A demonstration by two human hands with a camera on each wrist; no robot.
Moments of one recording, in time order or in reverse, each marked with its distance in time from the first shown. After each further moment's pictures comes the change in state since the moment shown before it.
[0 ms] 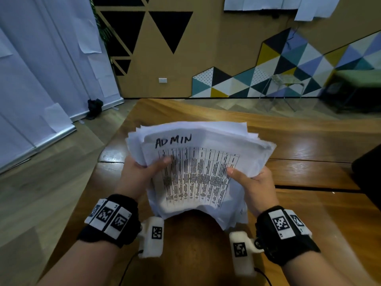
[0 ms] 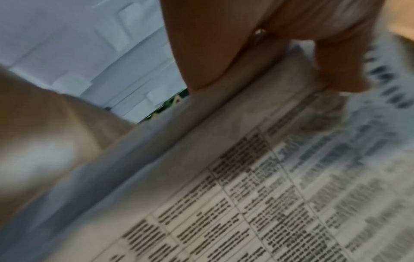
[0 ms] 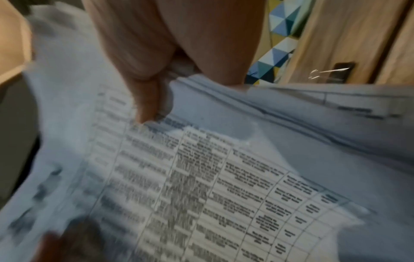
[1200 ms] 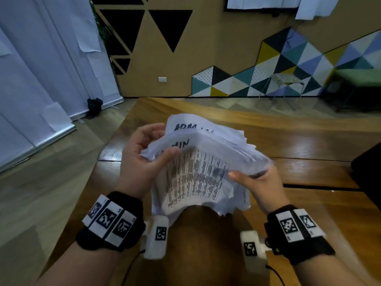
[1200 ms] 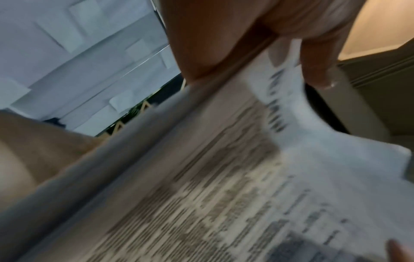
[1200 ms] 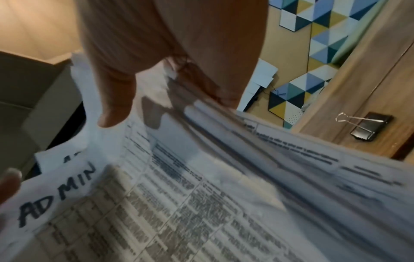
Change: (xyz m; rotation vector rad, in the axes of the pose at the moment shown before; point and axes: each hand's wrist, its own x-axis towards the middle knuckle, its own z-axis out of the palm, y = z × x) left_hand -0.018 0.044 0.022 0.064 -0.029 0.310; right_hand -0.008 -0.024 -0.005 -0.098 -0.121 -0.120
